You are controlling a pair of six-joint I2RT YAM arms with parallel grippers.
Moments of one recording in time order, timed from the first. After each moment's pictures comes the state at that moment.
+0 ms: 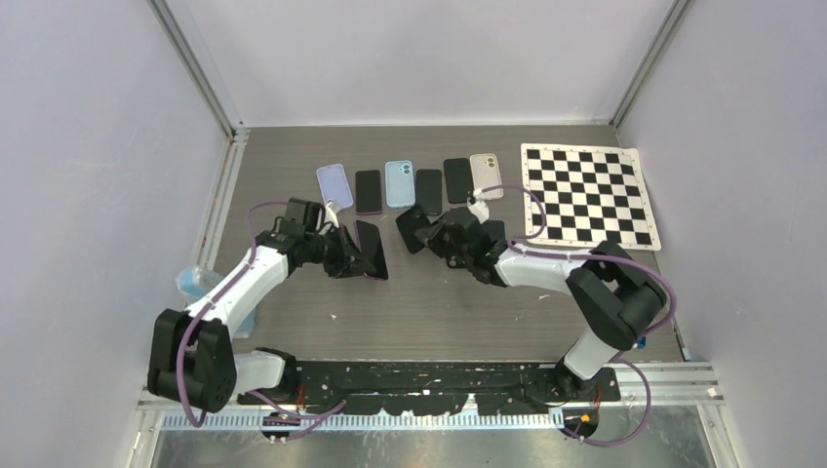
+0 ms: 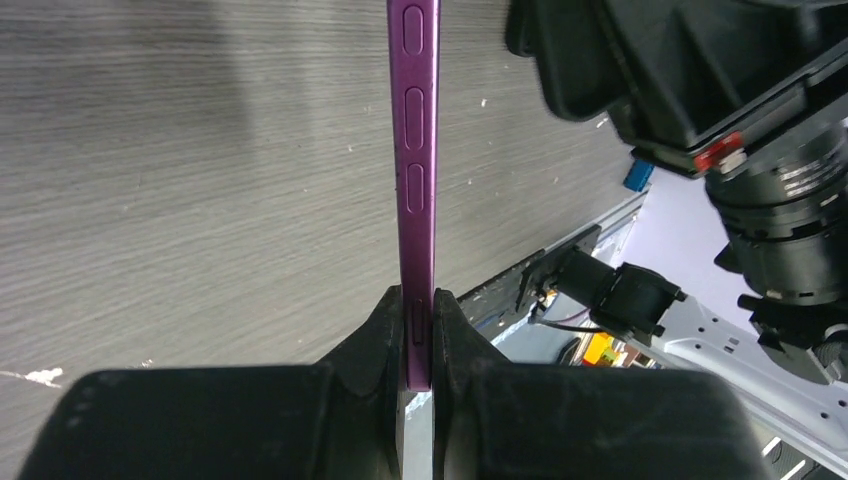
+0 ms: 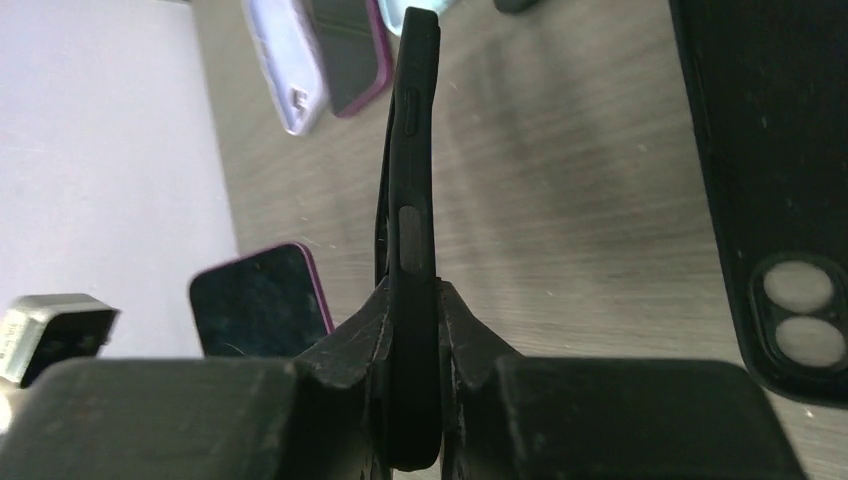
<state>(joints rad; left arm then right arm) -0.27 1.23 0.78 -0.50 0.59 -0.72 0.74 1.60 0.81 0.30 0.20 1.21</state>
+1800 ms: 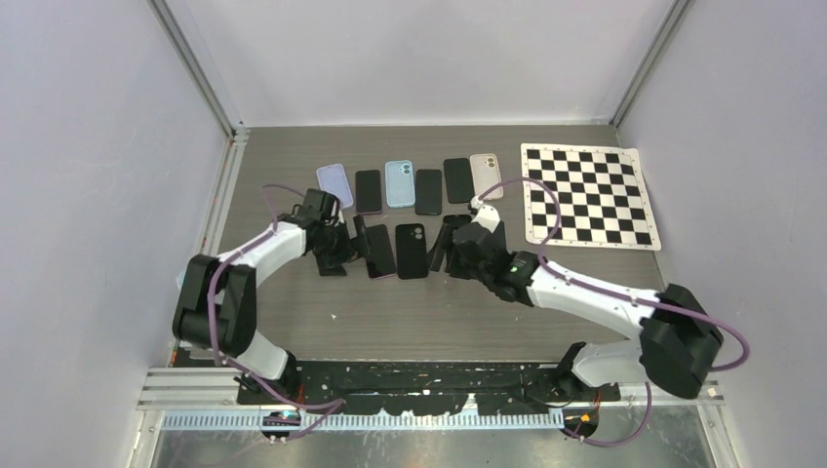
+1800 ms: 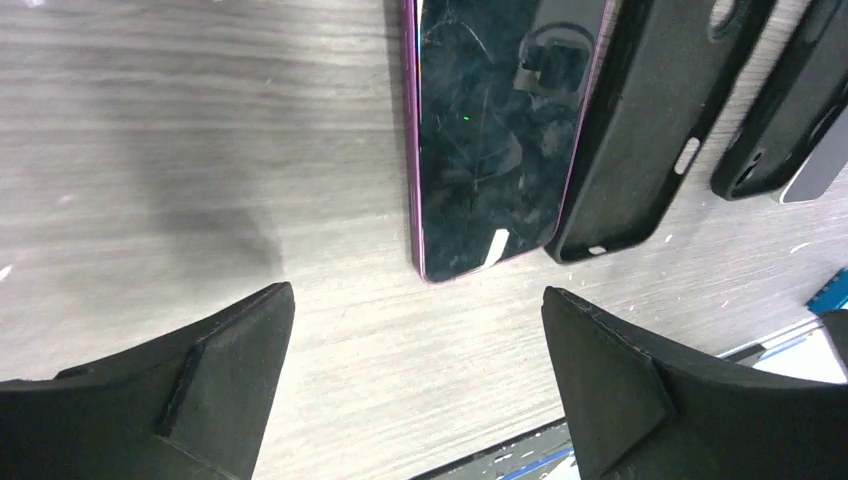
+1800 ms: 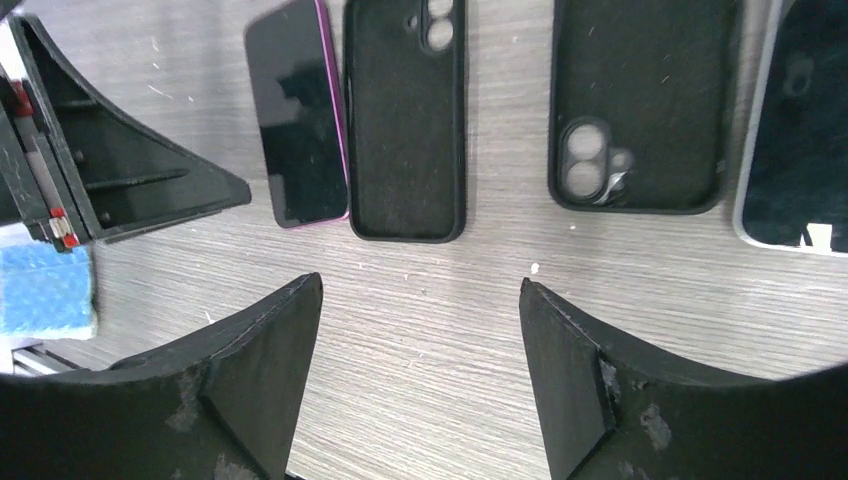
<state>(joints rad) -0.27 1.57 0.88 -0.44 0.32 -0.57 0.87 1.34 0.77 -0.14 0.29 0.90</state>
